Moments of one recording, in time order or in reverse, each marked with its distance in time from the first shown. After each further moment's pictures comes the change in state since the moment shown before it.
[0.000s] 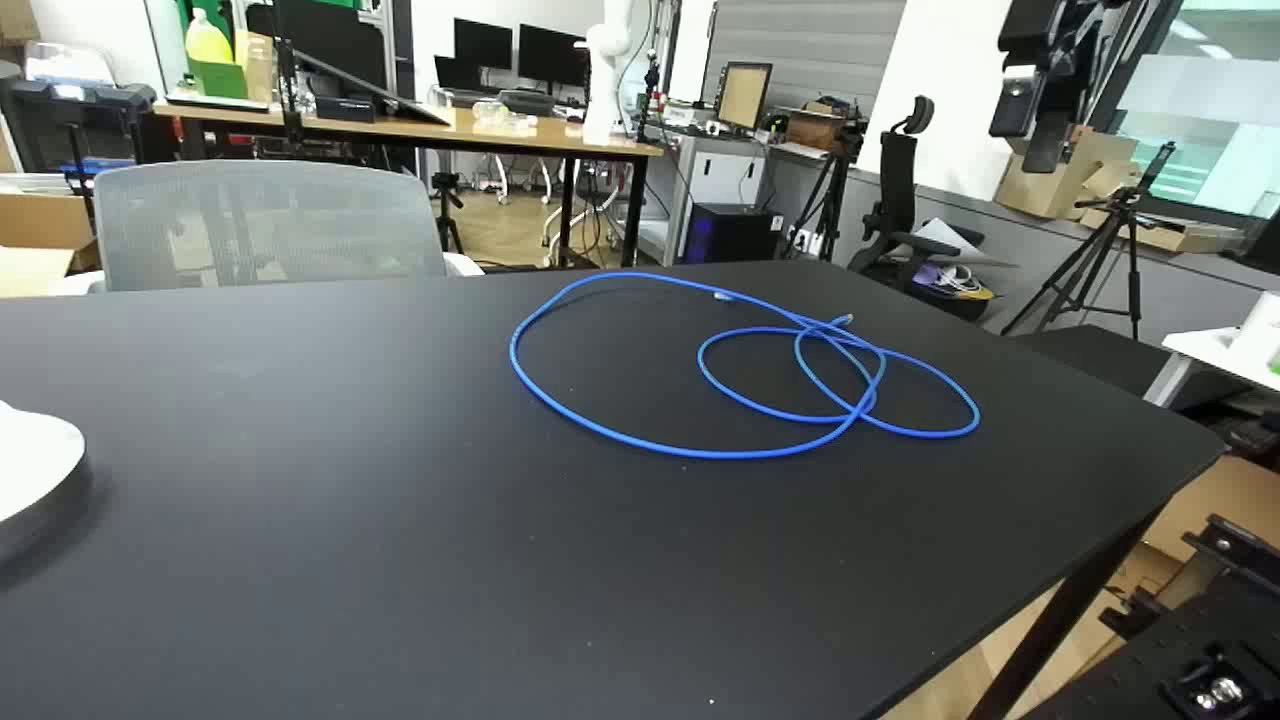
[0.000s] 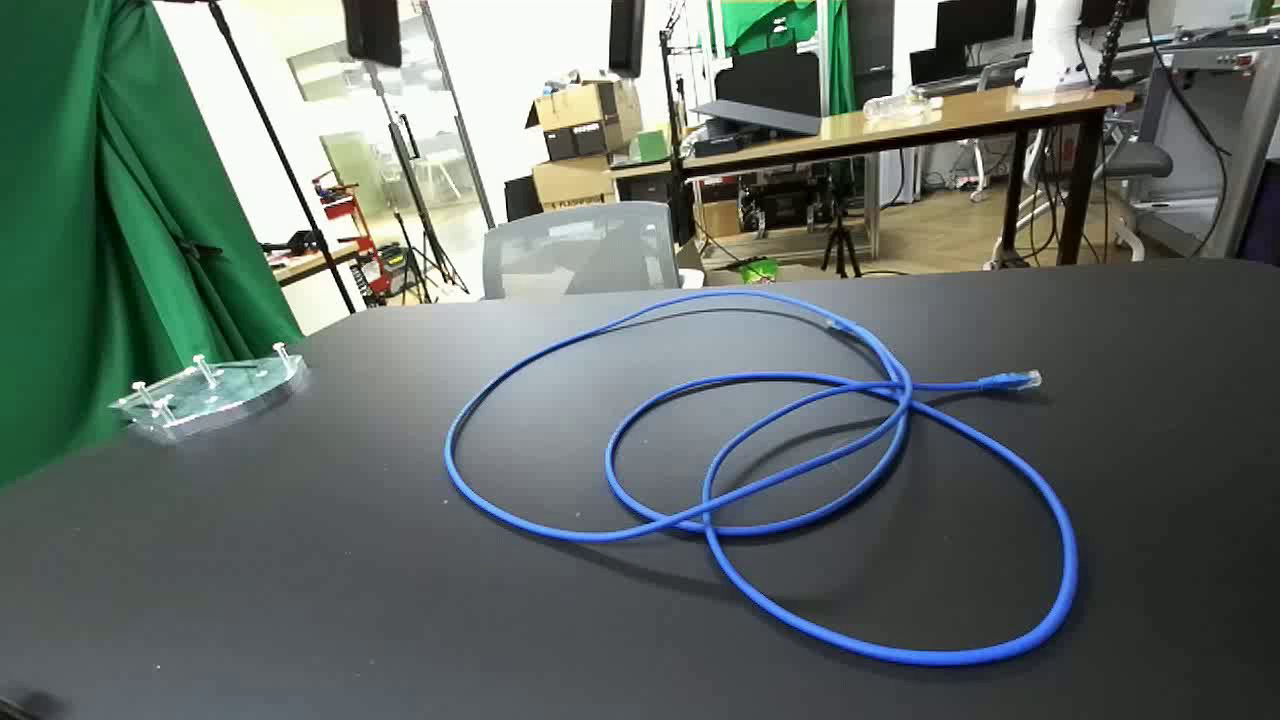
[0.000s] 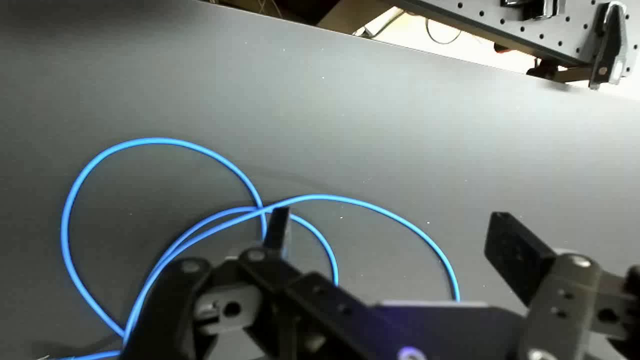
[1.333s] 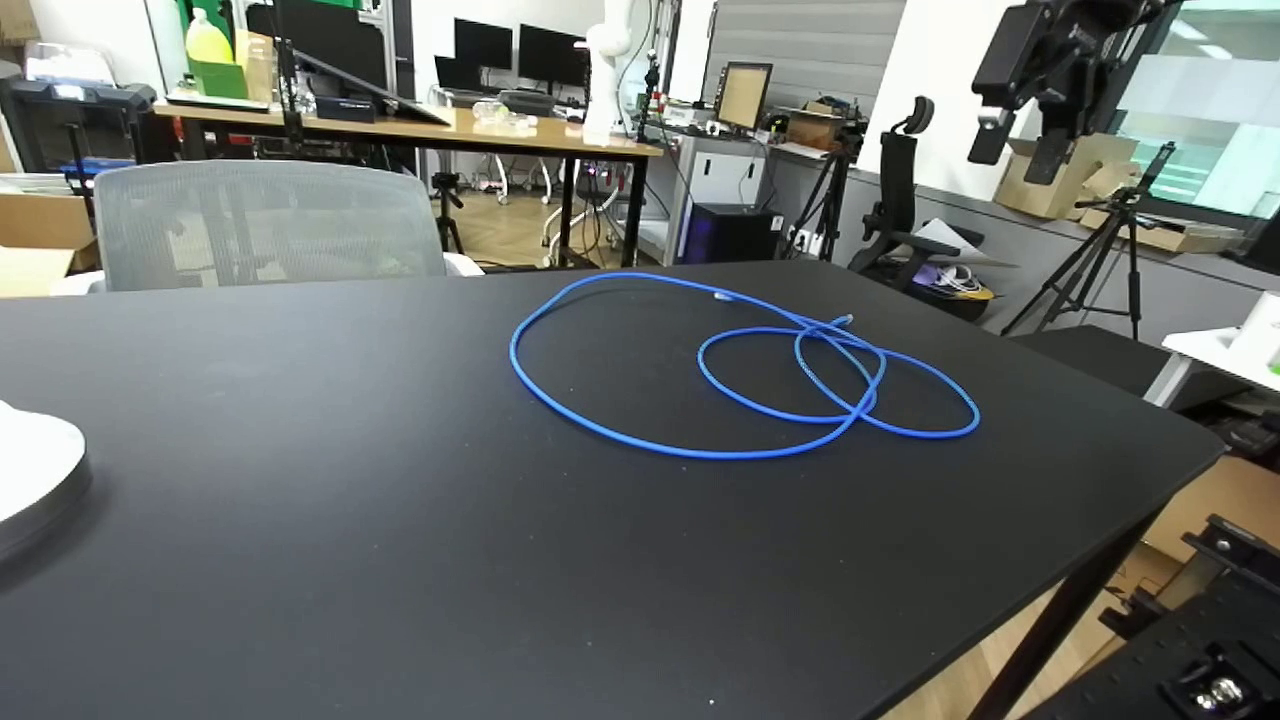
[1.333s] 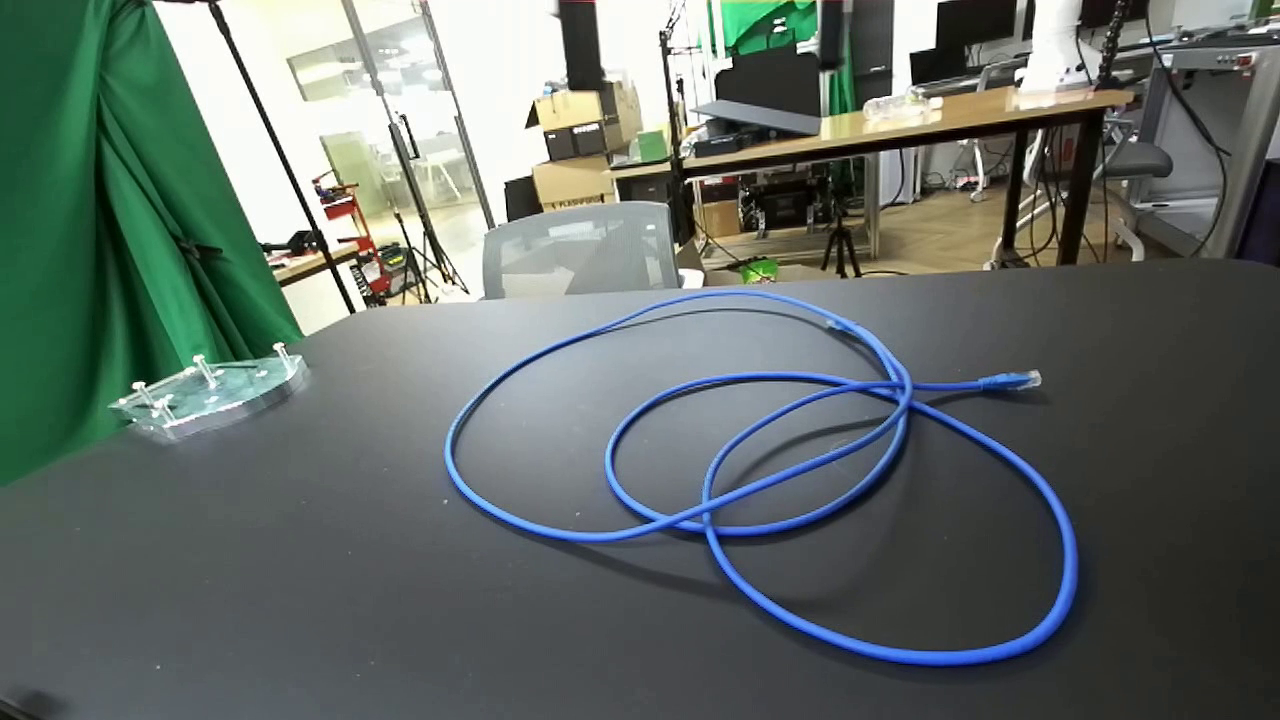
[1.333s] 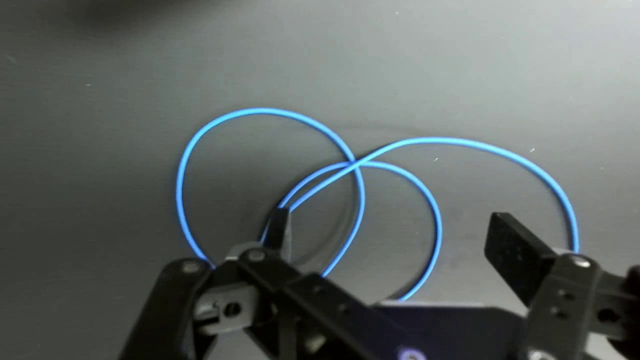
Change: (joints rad) arm -0.114 0.086 0.032 0.021 0.001 0.213 0.116
